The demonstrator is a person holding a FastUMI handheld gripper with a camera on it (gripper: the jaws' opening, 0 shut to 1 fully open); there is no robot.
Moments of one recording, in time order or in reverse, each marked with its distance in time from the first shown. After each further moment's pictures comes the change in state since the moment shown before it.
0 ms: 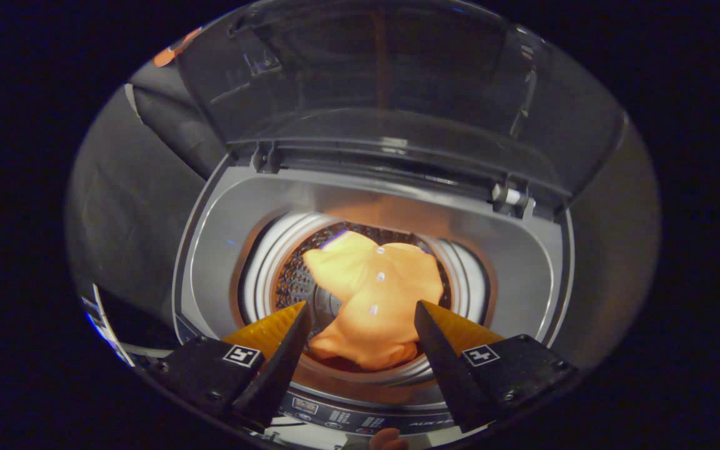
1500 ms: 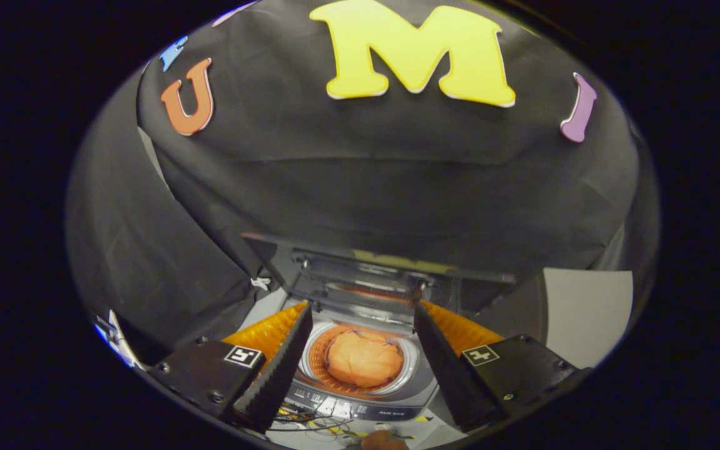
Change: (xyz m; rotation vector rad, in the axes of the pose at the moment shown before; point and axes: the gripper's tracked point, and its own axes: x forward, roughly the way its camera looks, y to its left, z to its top) arm -0.254 0.010 0.179 -0.054 -0.356 -0.003
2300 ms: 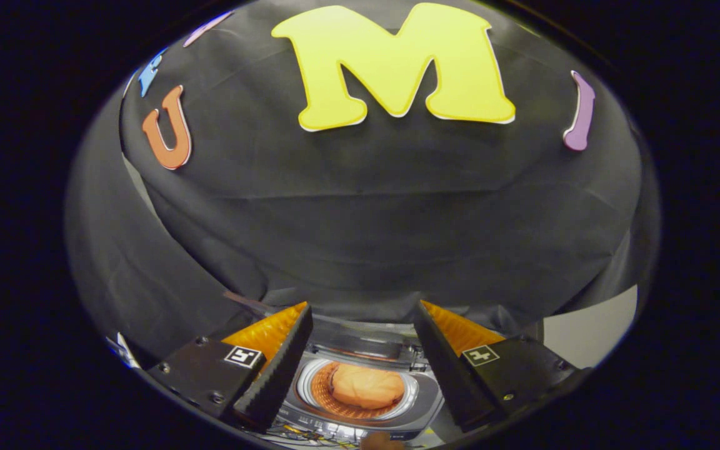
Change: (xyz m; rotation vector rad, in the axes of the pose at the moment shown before) arm 0.067 -0.020 0.059 0.067 -0.053 0.028
